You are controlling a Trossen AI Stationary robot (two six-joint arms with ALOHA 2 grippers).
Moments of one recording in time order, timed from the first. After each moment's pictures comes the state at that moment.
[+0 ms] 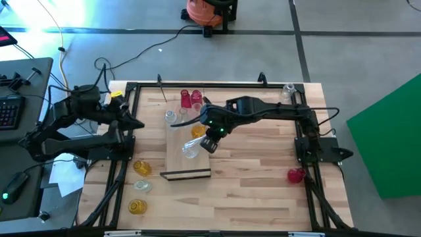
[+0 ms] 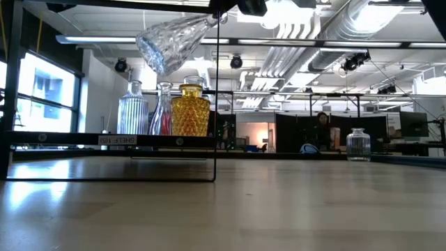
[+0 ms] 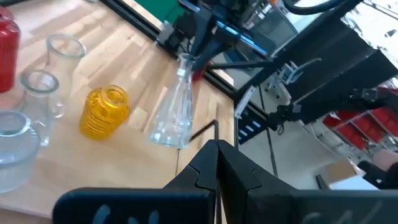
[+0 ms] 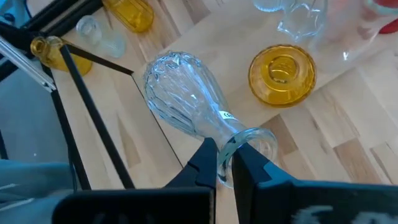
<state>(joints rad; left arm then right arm) 0.40 0.50 1.01 -0.90 0.50 -0.50 0.05 2.01 2.24 -1.25 -0.03 0.56</state>
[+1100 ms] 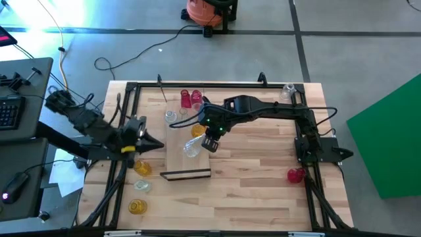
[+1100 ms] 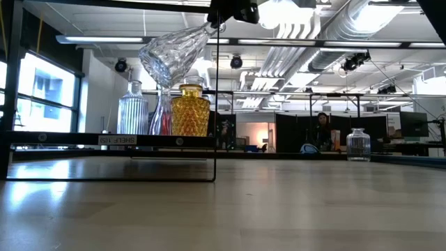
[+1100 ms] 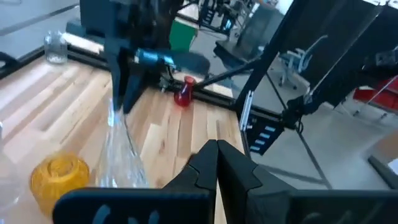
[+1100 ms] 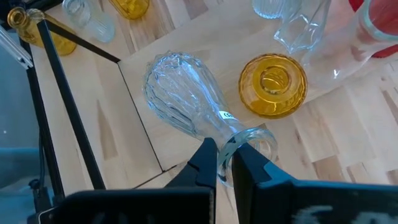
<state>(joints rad) -0.57 0.79 1.00 -0.49 -0.47 -0.50 0.03 2.03 2.24 -1.25 -0.03 0.40</state>
